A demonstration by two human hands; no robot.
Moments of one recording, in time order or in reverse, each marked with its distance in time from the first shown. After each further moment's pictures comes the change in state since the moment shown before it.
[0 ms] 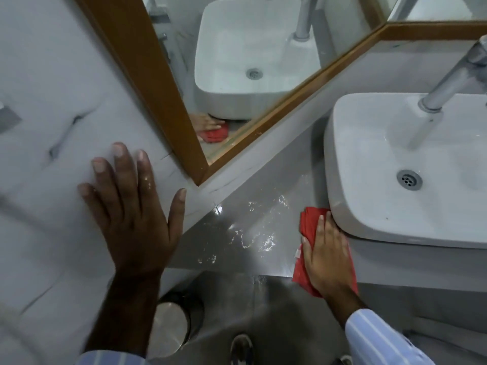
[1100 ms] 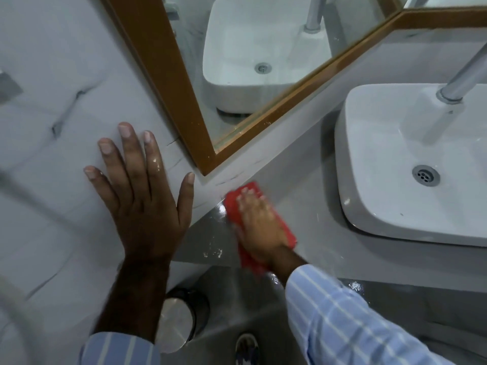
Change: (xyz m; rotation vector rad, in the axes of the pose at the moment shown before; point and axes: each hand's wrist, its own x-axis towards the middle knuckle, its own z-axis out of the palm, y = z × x) left_hand 0.000 0.003 0.019 0.096 0.049 -0.006; right_hand 0.039 -0.142 0.015 0.019 -0.104 -0.538
